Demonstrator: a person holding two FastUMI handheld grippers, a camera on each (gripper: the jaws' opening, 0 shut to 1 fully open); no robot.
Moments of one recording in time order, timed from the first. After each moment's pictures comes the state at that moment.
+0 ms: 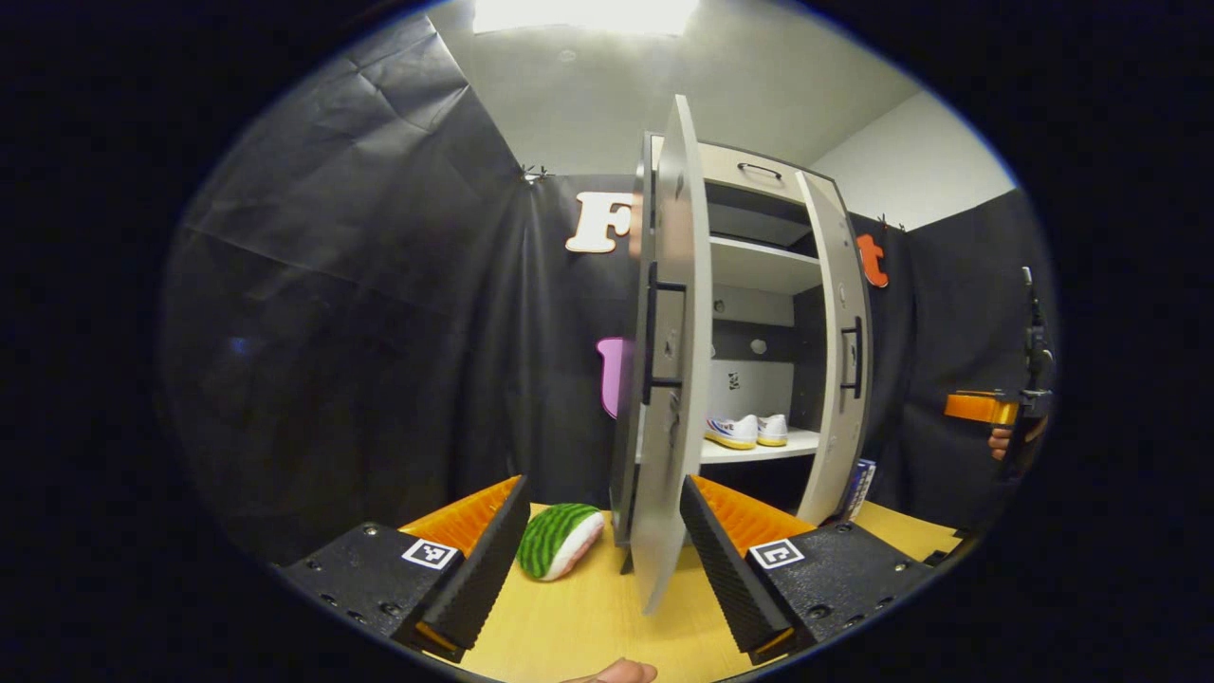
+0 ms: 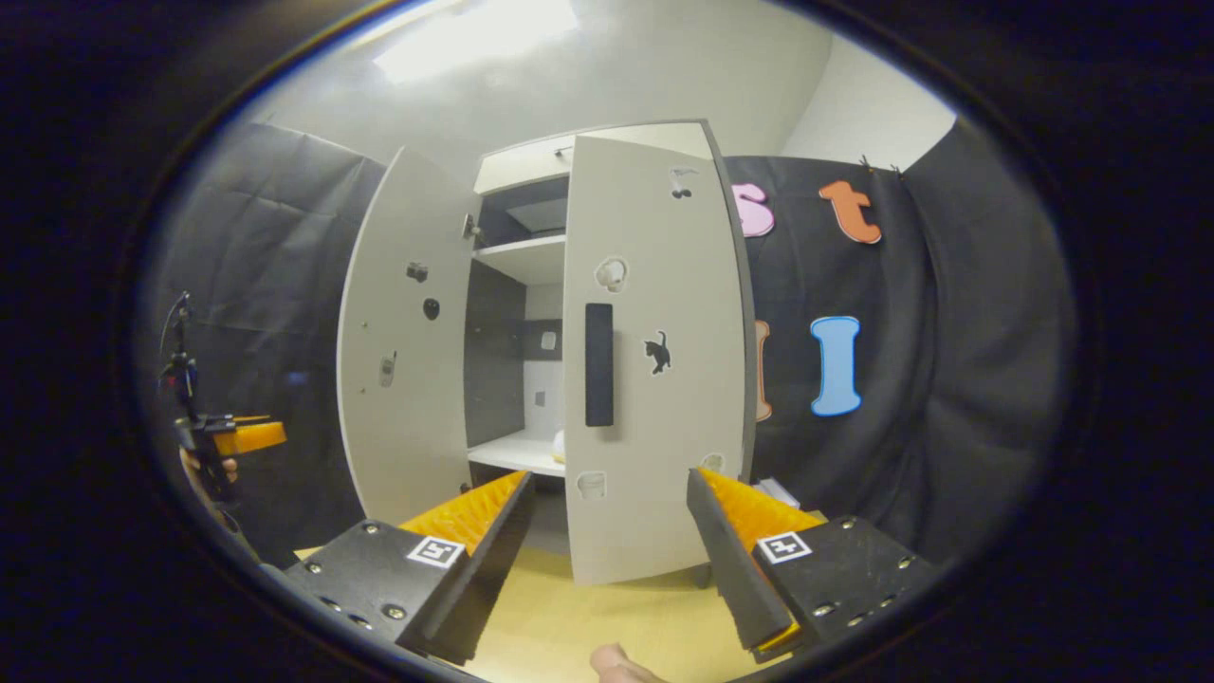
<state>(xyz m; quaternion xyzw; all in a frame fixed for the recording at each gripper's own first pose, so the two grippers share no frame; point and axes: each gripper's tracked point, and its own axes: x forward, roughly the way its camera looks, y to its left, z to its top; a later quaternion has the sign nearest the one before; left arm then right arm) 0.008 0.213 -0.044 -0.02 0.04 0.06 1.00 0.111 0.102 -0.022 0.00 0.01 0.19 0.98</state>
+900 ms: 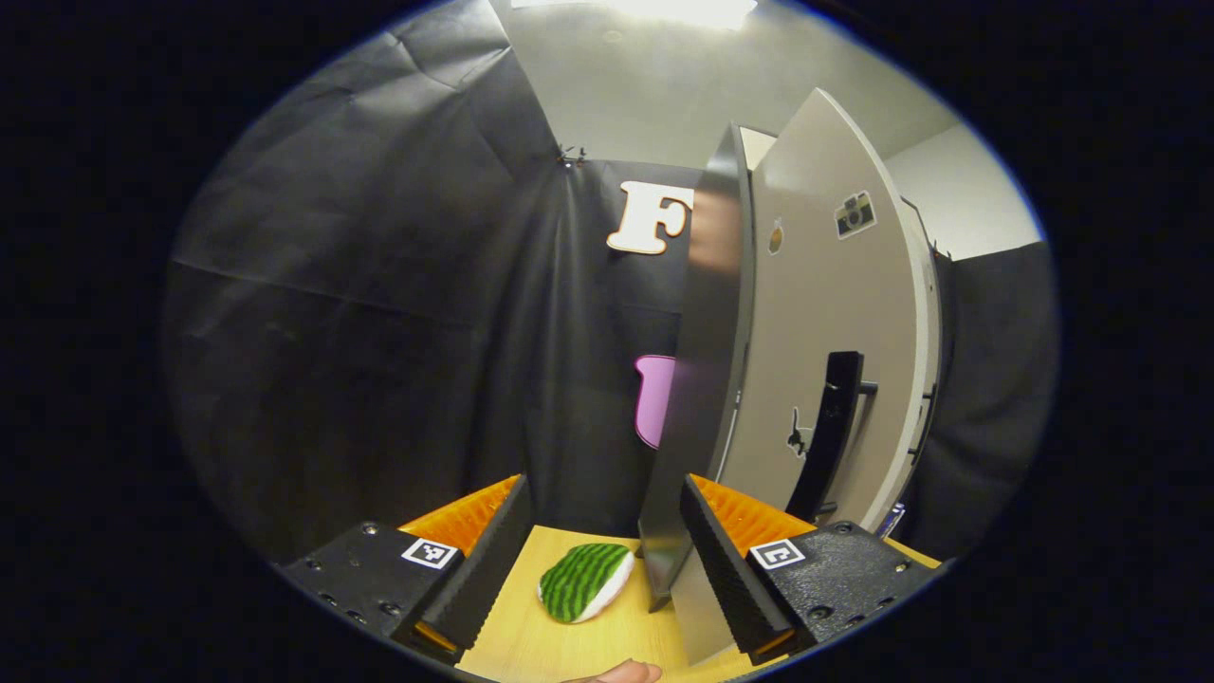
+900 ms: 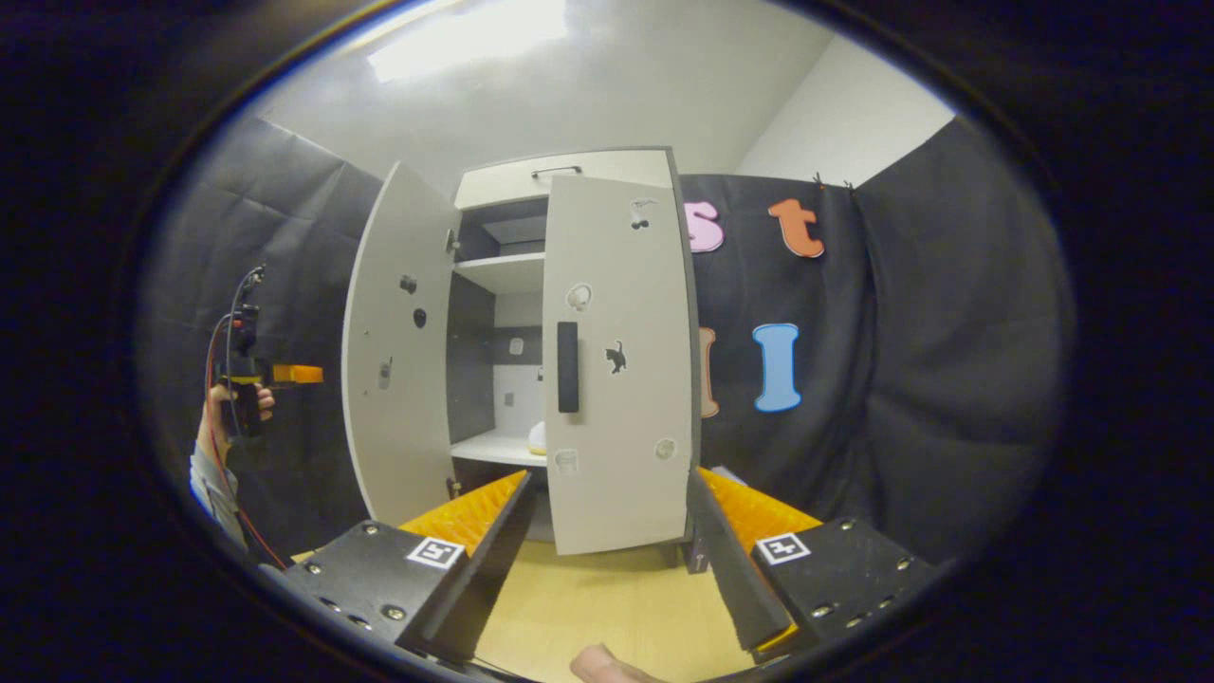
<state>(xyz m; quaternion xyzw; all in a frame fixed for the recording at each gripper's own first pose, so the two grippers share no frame) 0.120 0.282 -0.005 -0.07 0.06 0.04 0.99 0.036 0.076 -0.020 0.01 0.02 0.12 0.99</state>
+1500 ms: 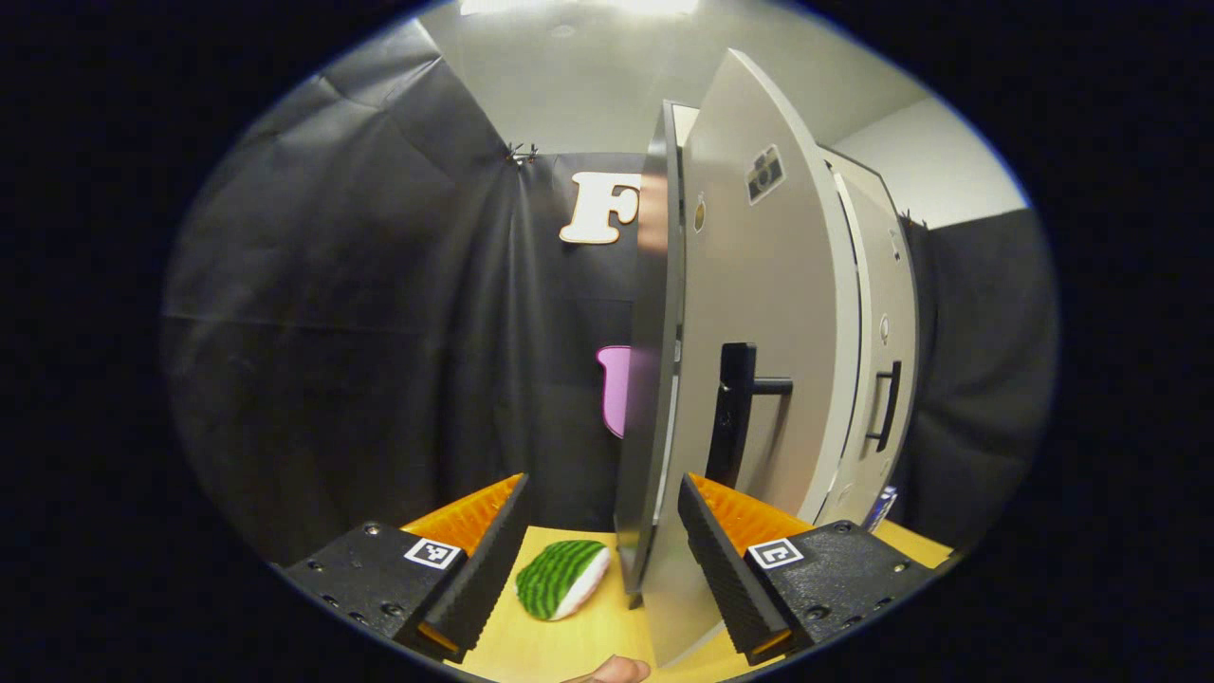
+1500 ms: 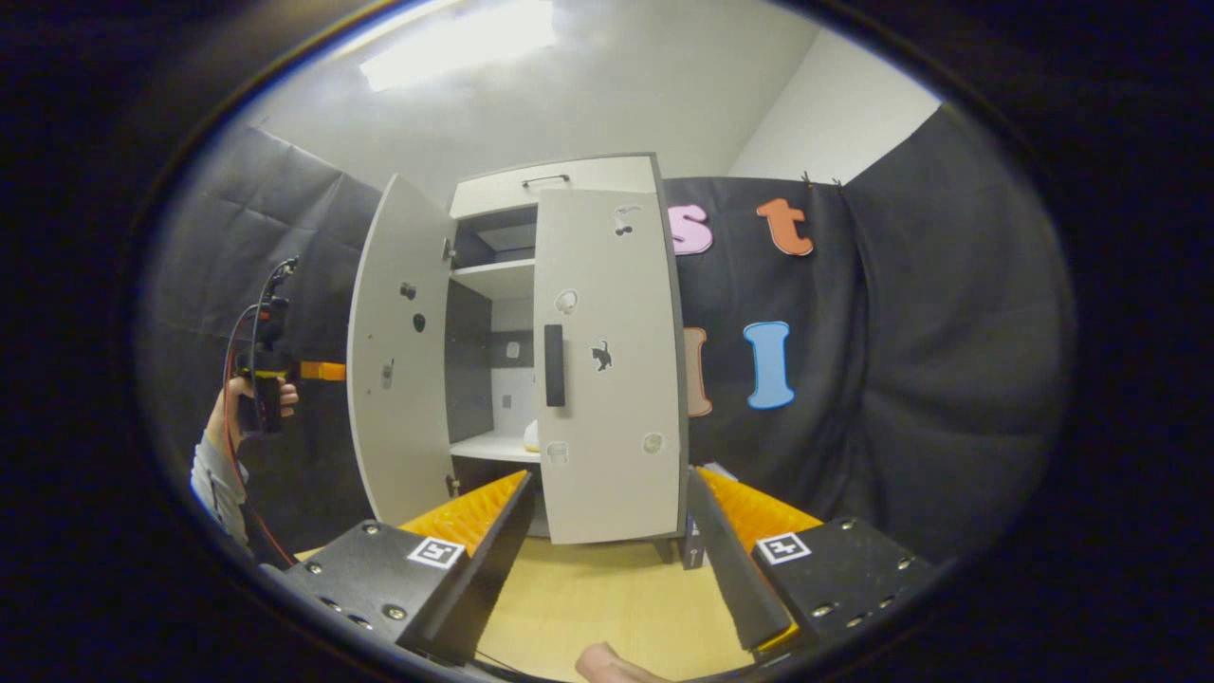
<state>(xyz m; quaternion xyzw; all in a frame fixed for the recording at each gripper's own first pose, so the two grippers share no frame) 0.134 0.224 0.008 -0.01 0.07 0.05 1.00 0.021 0.041 -0.025 0.03 0.00 0.11 0.99</state>
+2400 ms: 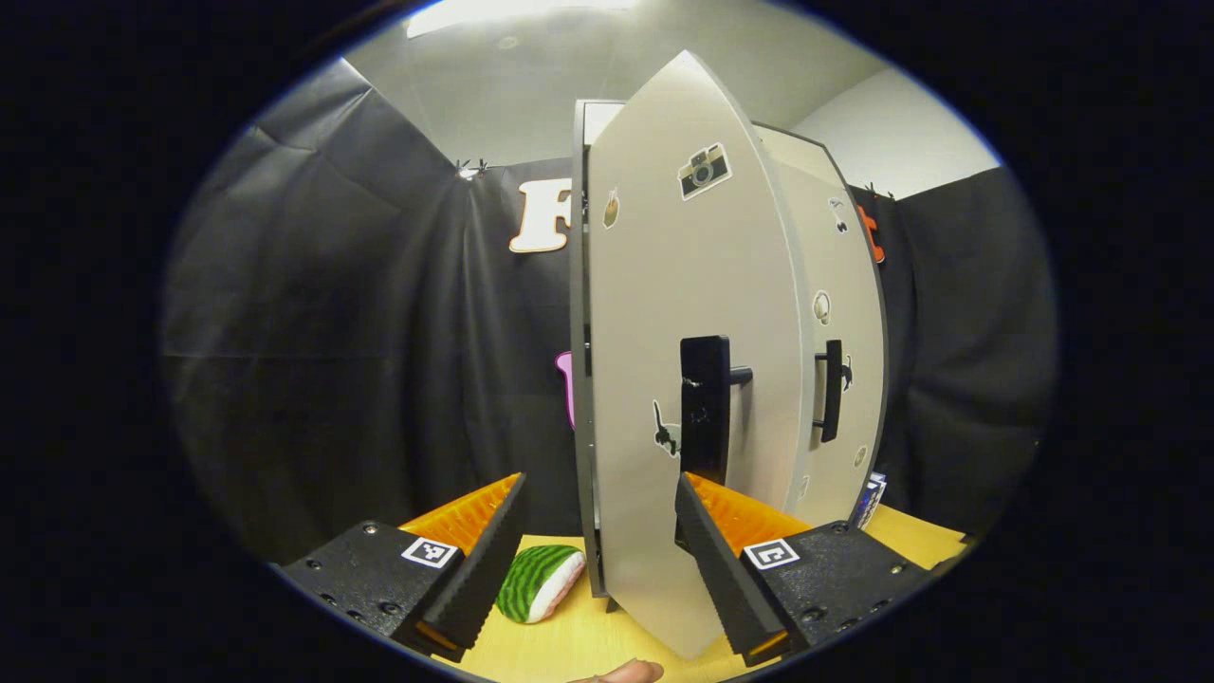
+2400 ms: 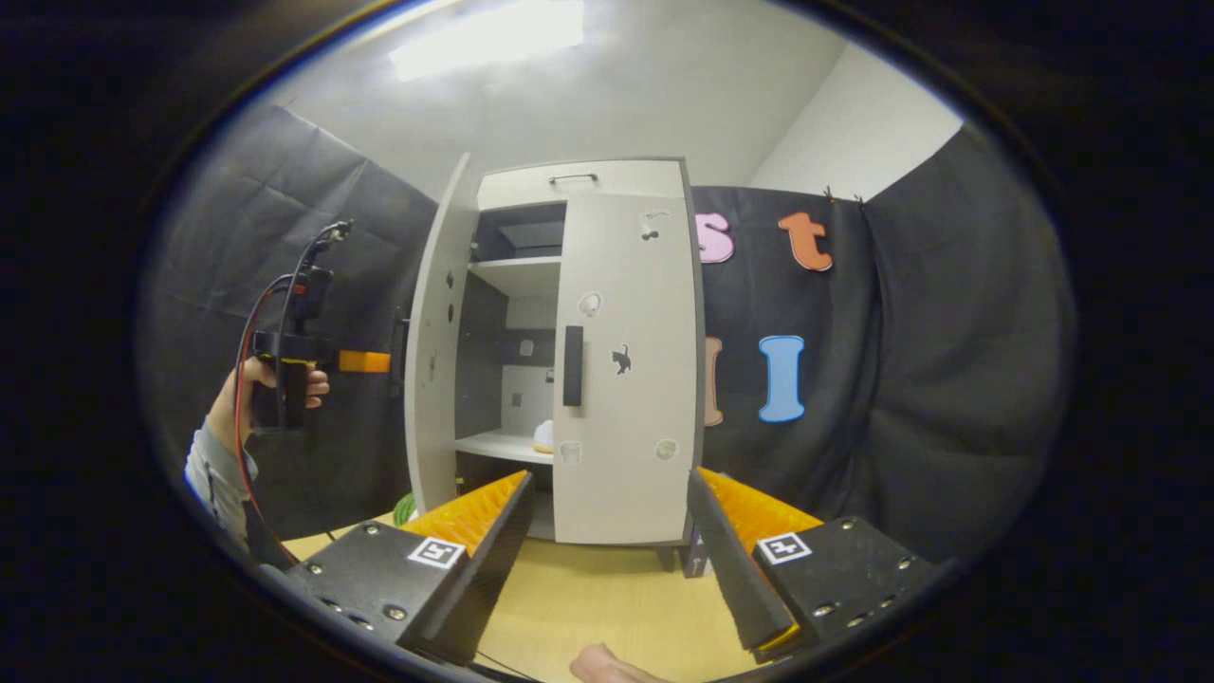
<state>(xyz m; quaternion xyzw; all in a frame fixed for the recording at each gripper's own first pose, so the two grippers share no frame) 0.147 0.125 0.005 0.02 0.07 0.02 1.00 0.027 0.074 -0.023 -0.02 -0.01 0.11 0.99</state>
